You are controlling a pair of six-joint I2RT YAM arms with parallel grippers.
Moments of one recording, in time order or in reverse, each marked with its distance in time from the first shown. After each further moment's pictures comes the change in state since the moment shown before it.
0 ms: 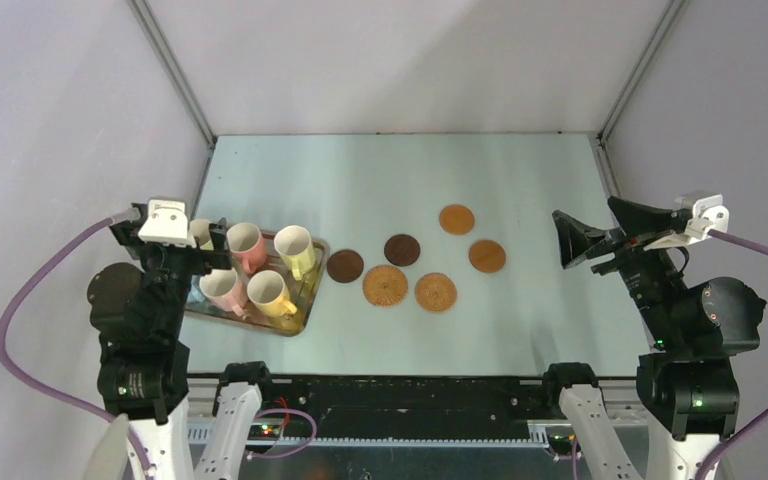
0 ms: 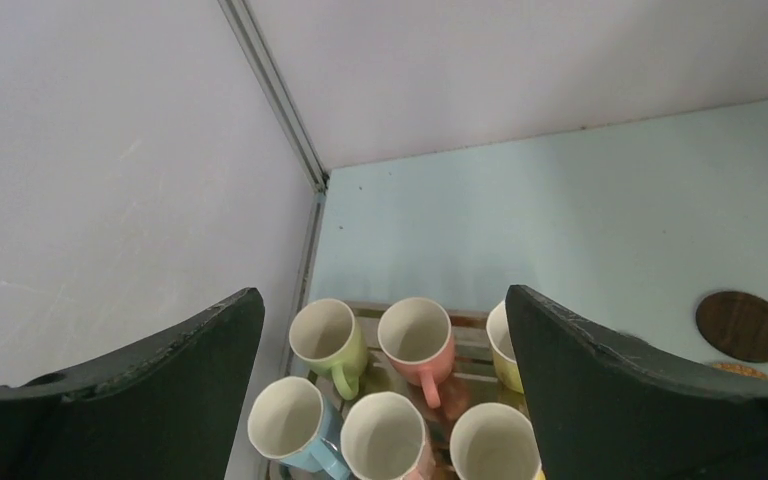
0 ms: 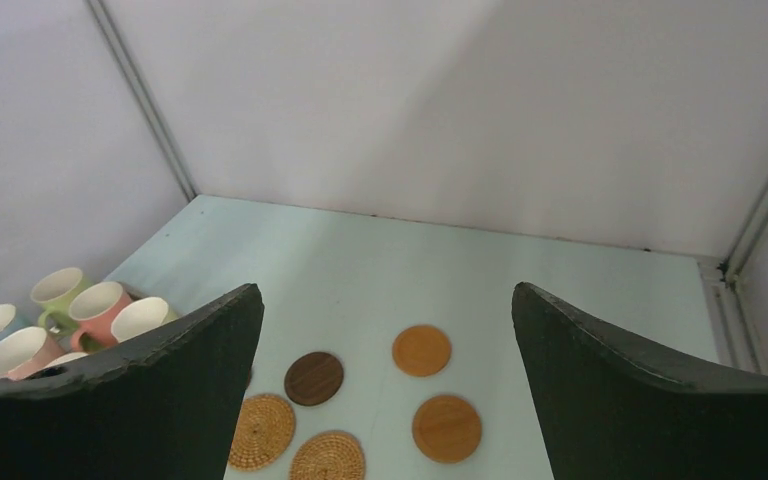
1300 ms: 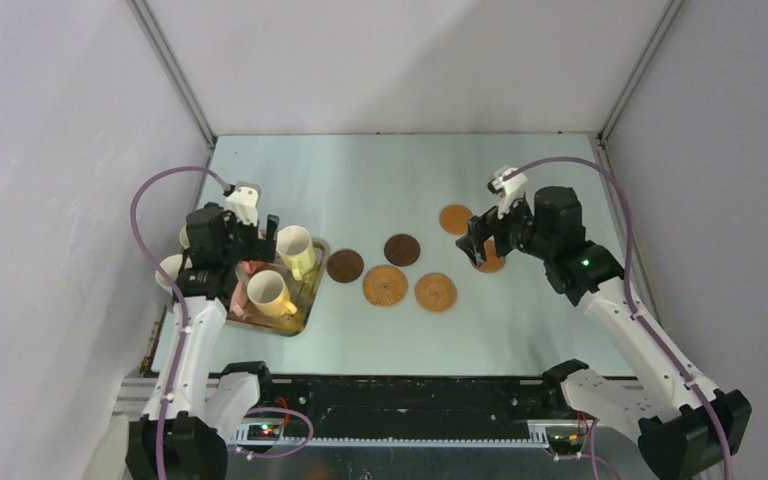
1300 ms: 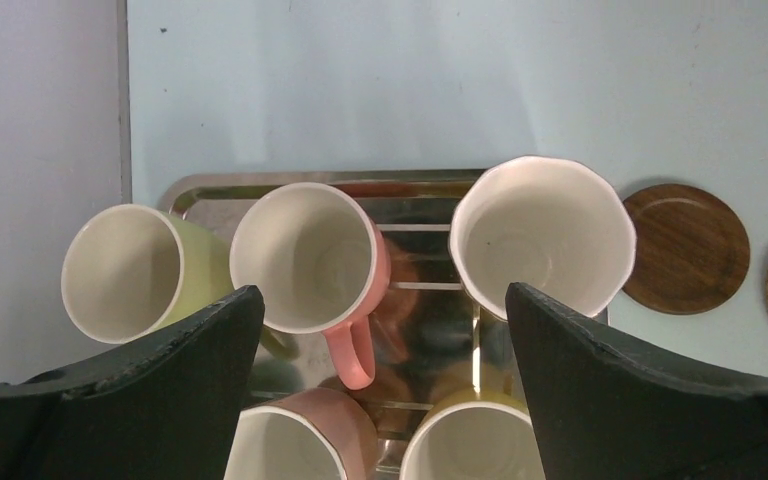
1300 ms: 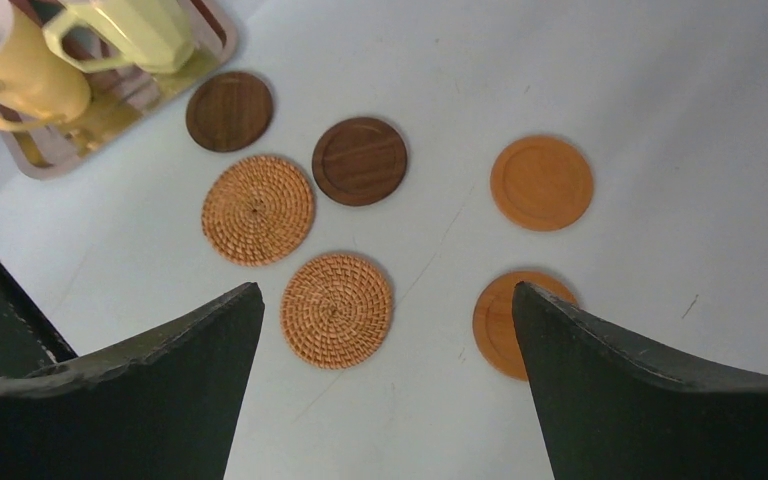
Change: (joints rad) left arm 0.001 0.357 -0.534 0.383 0.072 0.028; right arm 0.376 0.448 -0.322 0.165 -0.031 -0.257
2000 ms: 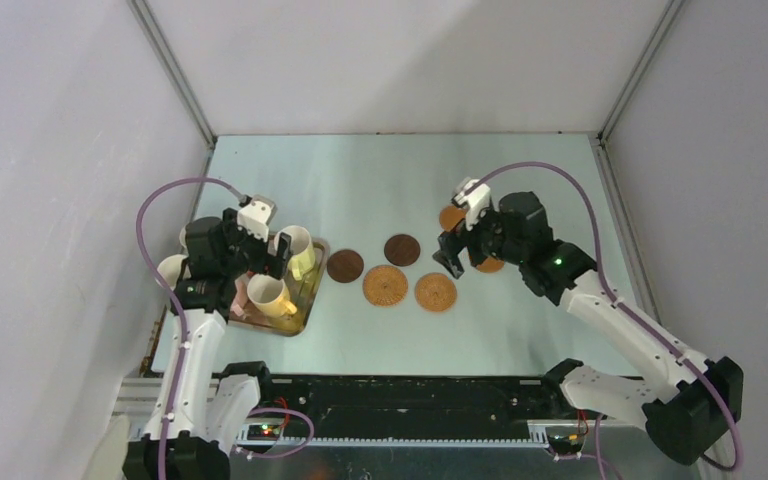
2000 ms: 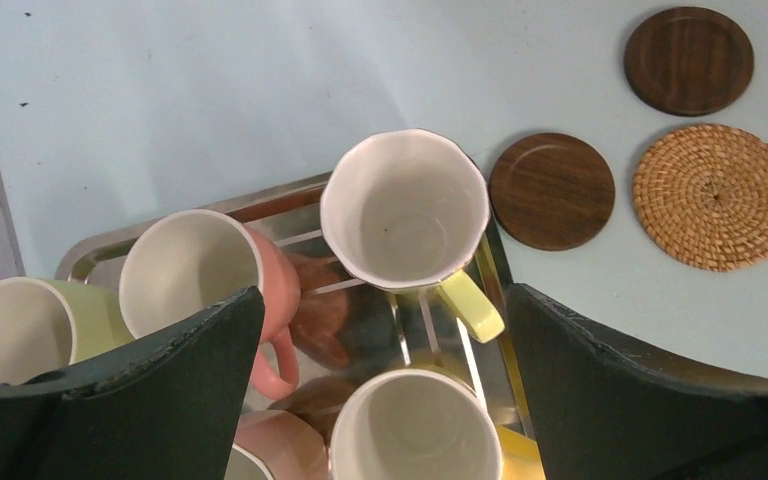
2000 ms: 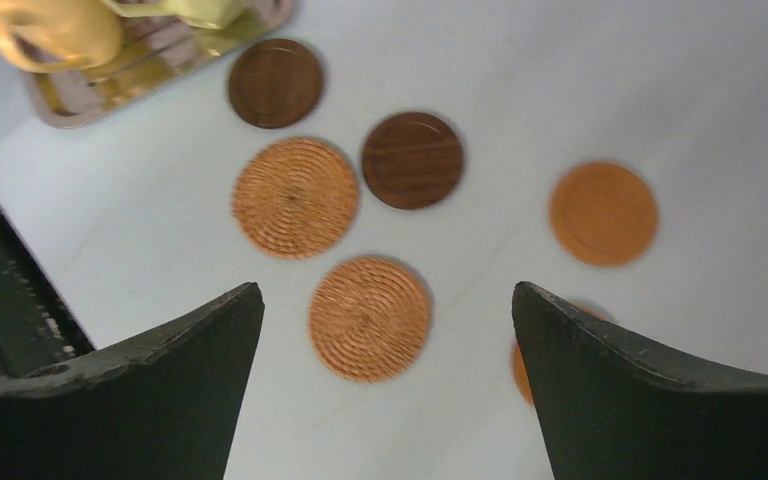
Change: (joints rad) left arm 0.000 -0.083 -0.023 -0.084 0.262 0.092; right arm 0.158 0.082 -0.009 0.033 0.081 -0.056
